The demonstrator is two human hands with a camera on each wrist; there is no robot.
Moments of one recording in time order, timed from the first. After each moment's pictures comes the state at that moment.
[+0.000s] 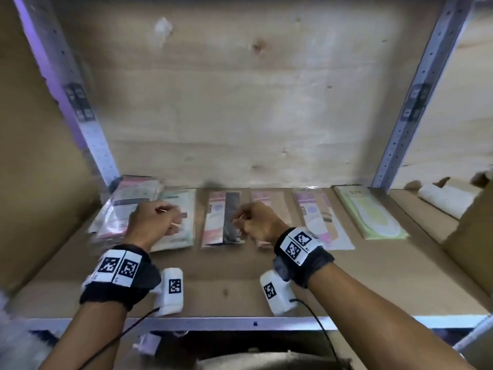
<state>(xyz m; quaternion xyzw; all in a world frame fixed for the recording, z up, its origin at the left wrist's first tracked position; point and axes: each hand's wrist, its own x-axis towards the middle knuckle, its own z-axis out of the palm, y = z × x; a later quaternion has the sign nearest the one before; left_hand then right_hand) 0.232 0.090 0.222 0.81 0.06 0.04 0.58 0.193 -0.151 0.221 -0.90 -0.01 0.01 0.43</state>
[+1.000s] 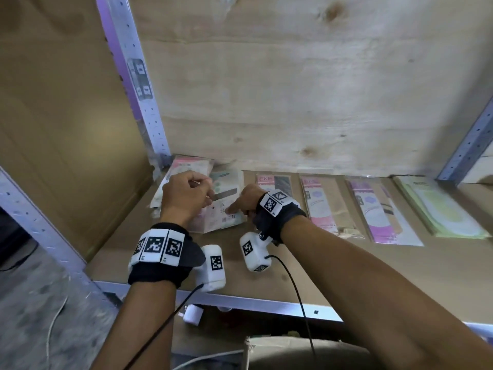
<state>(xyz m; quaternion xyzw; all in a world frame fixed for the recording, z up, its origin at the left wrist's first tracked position) 0.234 0.141 0.237 0.82 0.02 0.10 0.56 0.293 -0.027 0.198 -0.91 0.05 0.17 0.36</state>
